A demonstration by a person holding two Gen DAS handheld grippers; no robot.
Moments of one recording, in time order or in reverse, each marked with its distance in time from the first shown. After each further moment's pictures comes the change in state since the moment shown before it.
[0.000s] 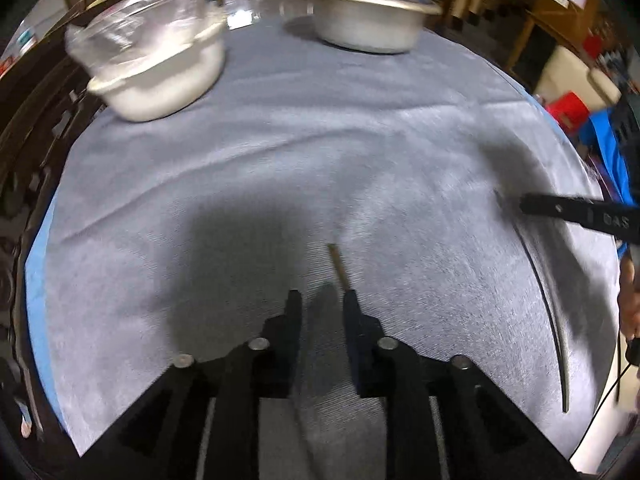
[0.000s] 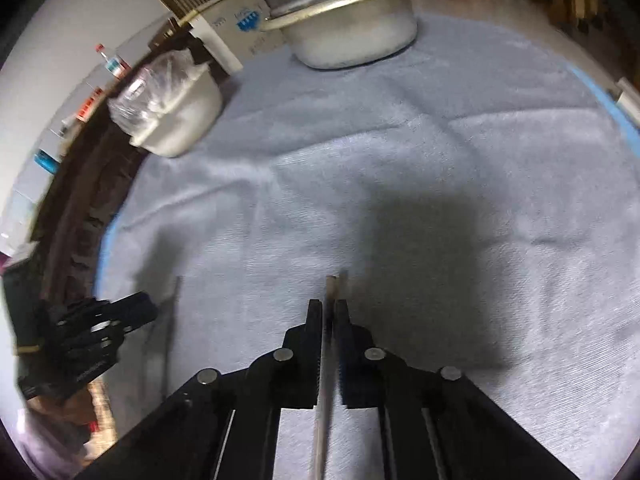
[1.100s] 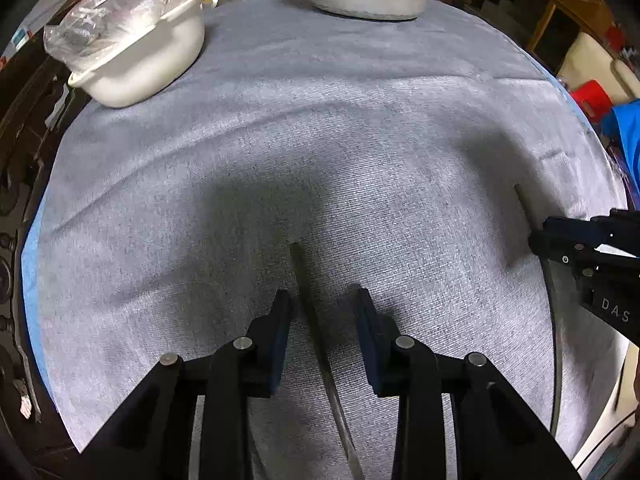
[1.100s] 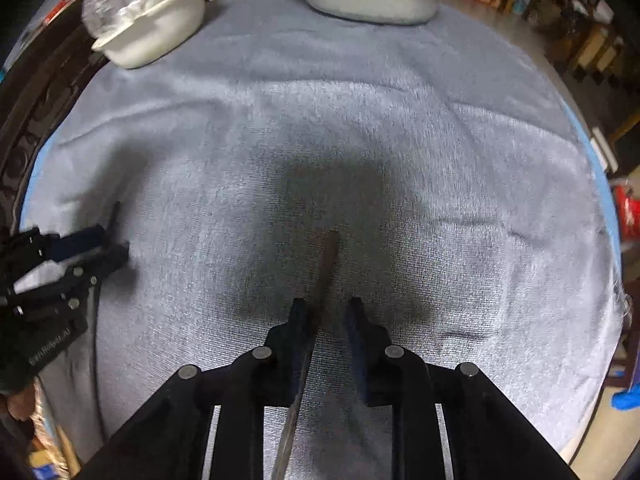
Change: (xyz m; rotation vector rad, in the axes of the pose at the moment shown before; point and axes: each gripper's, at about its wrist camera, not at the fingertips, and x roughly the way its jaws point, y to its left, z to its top) left arm 0.039 -0.043 0.013 -0.022 0.116 0.064; right arm 0.025 0.039 -0.005 -0.168 0.201 -0.363
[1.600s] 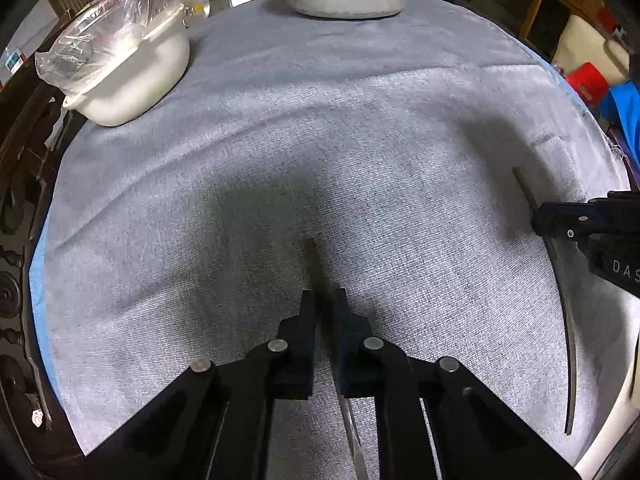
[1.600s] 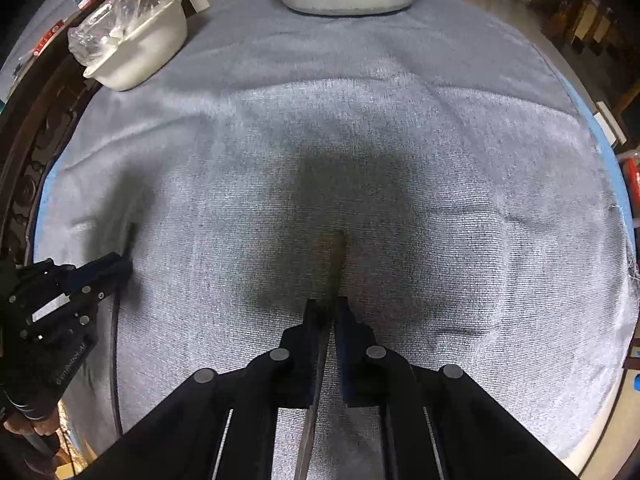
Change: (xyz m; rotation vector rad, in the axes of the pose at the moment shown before) left arm 0.003 -0.014 0.000 0.062 -0.018 0.044; right arm -0.009 -0.035 0.003 0.059 -0.014 0.059
